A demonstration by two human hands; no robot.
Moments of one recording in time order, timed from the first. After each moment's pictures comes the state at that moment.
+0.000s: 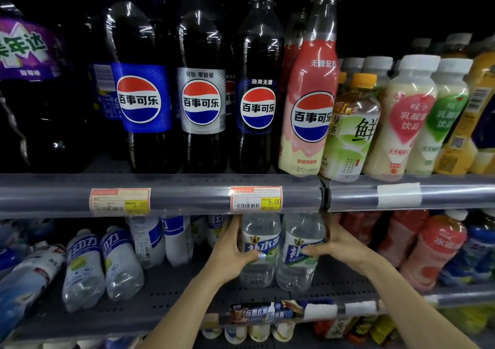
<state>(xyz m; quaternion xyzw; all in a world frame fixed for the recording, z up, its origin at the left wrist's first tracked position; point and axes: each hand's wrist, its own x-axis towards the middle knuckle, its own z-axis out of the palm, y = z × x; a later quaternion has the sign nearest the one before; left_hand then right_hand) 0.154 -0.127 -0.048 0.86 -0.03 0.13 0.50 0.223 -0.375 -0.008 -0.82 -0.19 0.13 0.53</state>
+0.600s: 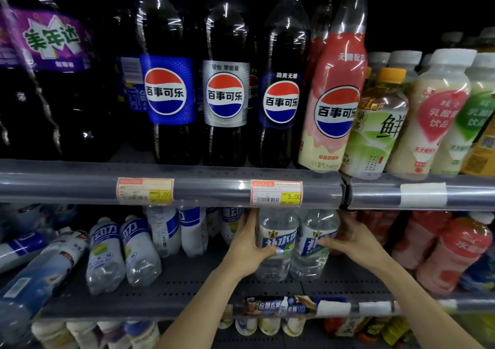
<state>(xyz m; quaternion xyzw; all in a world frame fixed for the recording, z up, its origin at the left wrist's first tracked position) 0.153 -0.132 -0.049 0.86 -0.02 0.12 0.49 0.226 -0.378 -0.023 -0.82 -0.19 0.05 0.53</state>
